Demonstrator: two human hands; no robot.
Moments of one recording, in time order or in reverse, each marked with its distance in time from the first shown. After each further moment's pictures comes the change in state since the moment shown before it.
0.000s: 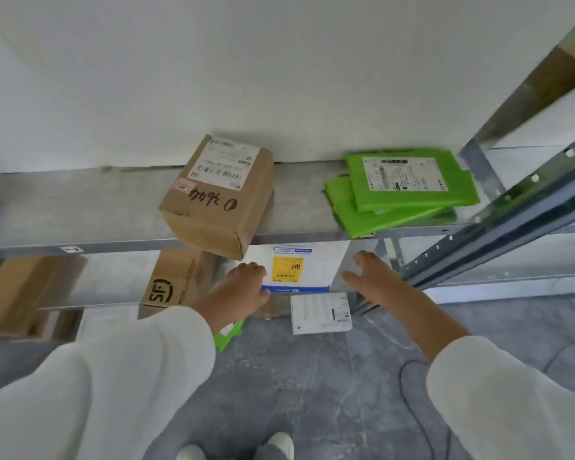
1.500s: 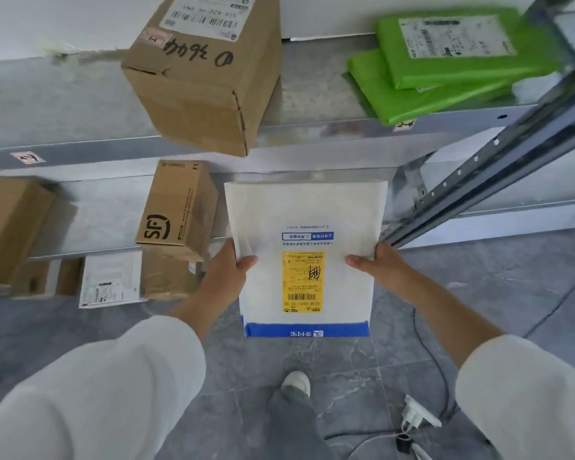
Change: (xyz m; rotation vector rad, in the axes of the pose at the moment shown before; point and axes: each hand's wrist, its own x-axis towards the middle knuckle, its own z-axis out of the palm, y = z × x) left_hand -0.041 -0.049 0.117 -0.762 0.122 -0.344; right_hand -0.024 0.055 0.128 0.690 -0.146 0.058
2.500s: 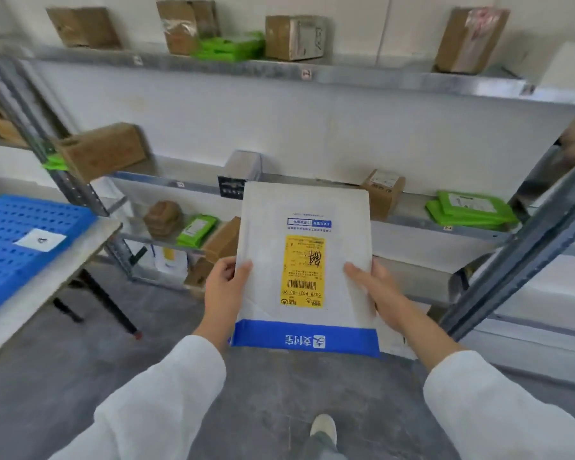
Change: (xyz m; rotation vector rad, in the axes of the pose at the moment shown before) left_hand -0.485 -0.075 -0.209 -0.678 0.693 0.188; right_hand -0.402 -0.125 0.203 0.267 -0.203 -0.383
